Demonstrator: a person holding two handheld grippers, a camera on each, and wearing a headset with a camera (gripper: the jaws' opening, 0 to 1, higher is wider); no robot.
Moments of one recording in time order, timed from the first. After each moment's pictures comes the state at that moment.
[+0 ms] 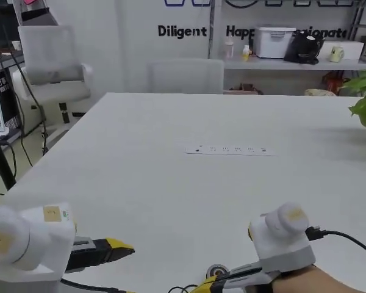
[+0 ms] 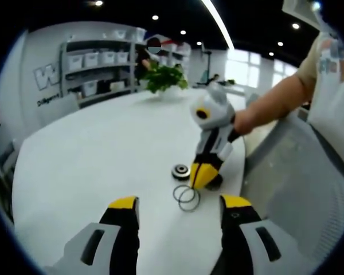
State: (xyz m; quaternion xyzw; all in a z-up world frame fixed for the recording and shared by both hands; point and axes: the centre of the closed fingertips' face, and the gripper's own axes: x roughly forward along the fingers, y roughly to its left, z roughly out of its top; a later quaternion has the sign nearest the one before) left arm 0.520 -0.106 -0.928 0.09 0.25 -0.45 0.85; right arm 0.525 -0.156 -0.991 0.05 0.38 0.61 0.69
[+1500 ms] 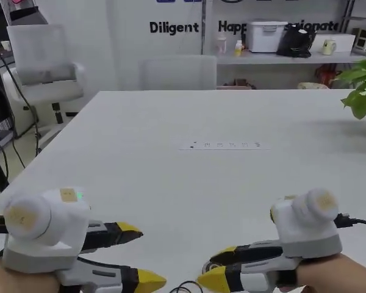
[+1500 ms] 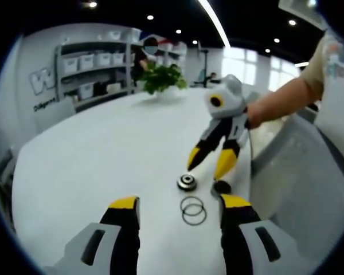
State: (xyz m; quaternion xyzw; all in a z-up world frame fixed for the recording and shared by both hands) left arm 0.550 -0.127 -0.926 0.11 0.24 -0.47 0.84; right arm 0.552 -0.195 -0.959 0.05 0.31 0.59 0.75
